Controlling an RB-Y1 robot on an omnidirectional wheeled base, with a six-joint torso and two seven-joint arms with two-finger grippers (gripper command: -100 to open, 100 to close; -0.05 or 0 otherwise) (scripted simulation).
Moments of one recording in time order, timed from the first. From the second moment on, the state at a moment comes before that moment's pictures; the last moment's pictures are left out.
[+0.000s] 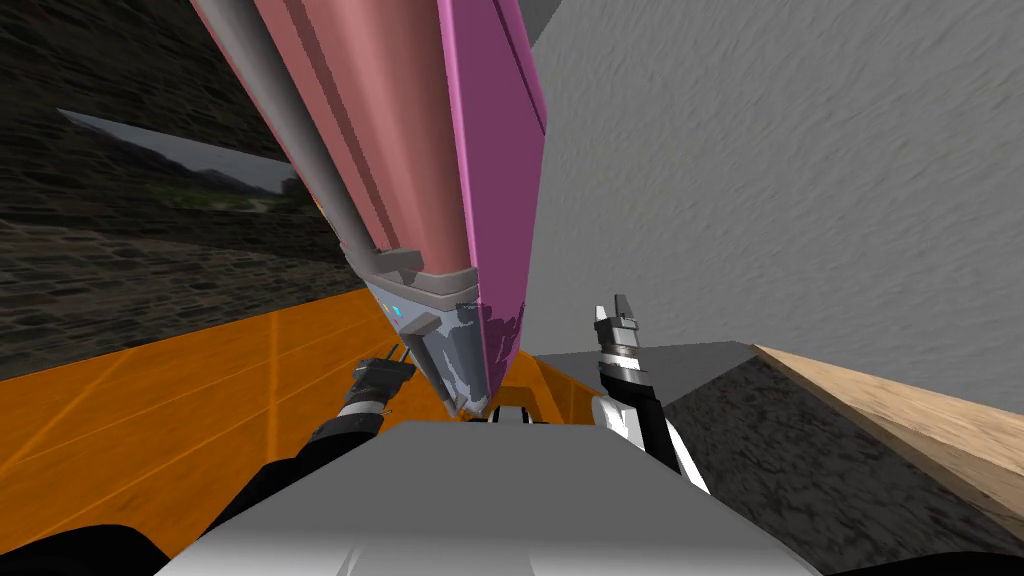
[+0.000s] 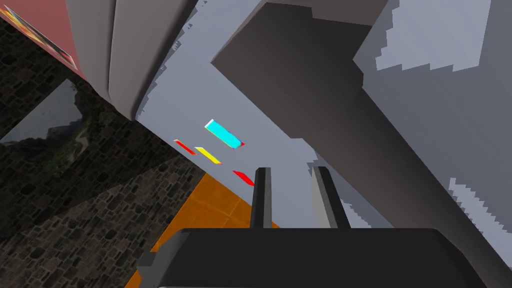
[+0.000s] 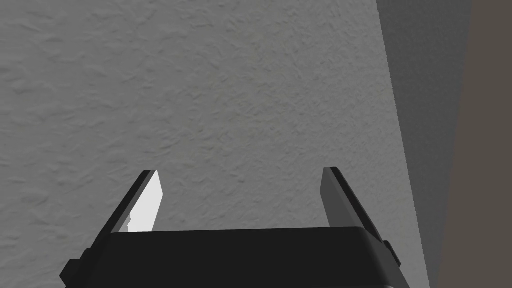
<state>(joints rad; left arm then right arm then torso) 0.95 0.00 0.06 -2.53 0.67 0.06 0.32 0.47 0.04 -0.04 -2.30 0.01 -0.38 0.03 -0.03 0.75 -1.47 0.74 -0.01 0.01</state>
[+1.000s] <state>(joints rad) 0.94 0.04 0.05 -2.52 0.69 0.05 0.32 0.47 0.04 -0.04 -2.30 0.01 -0.38 0.03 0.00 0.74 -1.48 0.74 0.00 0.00</state>
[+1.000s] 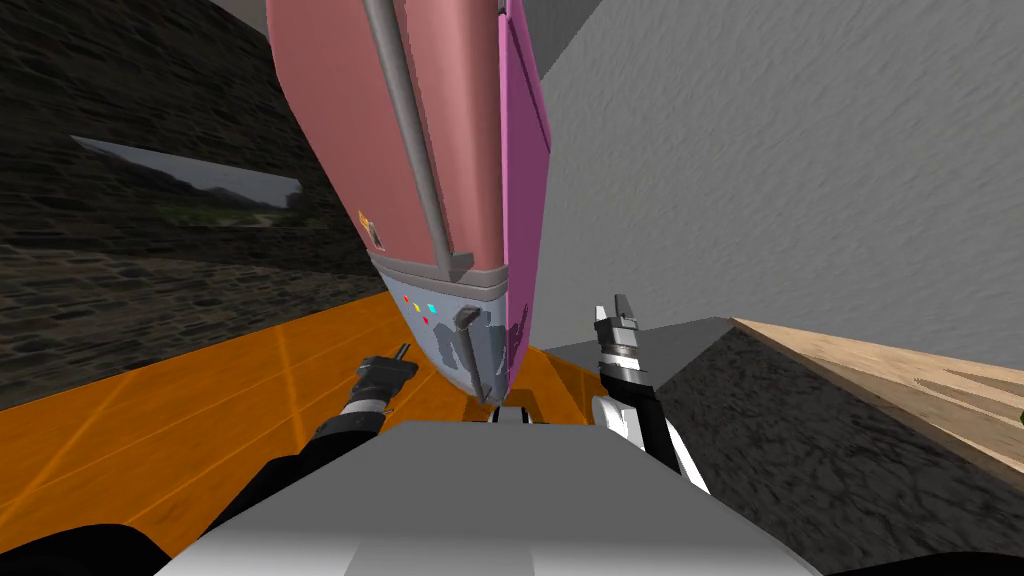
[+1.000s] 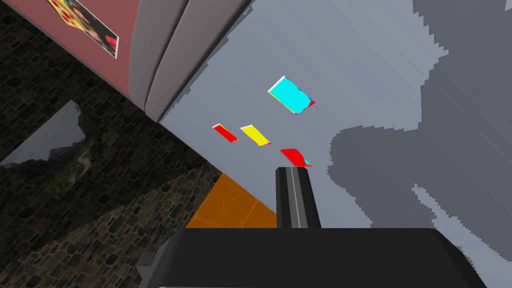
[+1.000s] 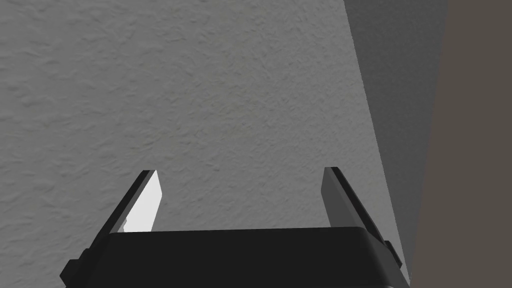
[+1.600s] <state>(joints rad) 0.92 0.11 0.02 -2.52 0.71 0.05 0.33 0.47 0.04 -0.04 -2.30 0.01 -0.38 0.03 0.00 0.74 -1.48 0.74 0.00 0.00</state>
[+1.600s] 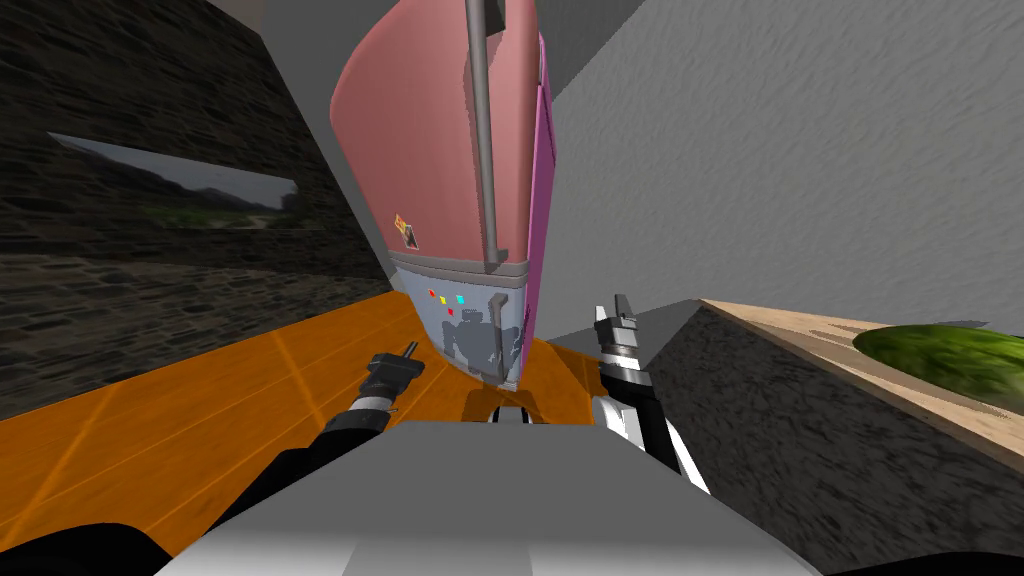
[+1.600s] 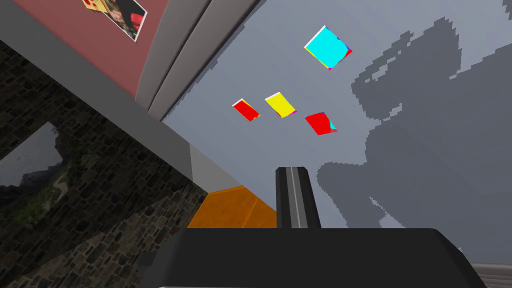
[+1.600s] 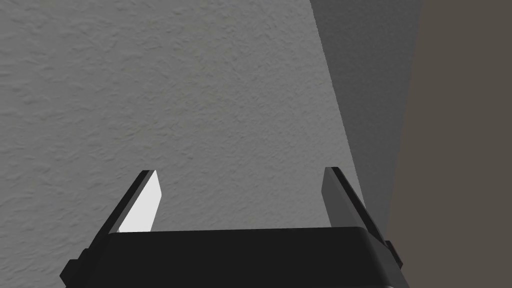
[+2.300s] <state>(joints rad) 0.91 0.18 0.00 -2.52 0.74 0.05 0.33 0.47 0.04 -0.04 -2.30 0.01 -0.38 0.03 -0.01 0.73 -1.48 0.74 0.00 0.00</state>
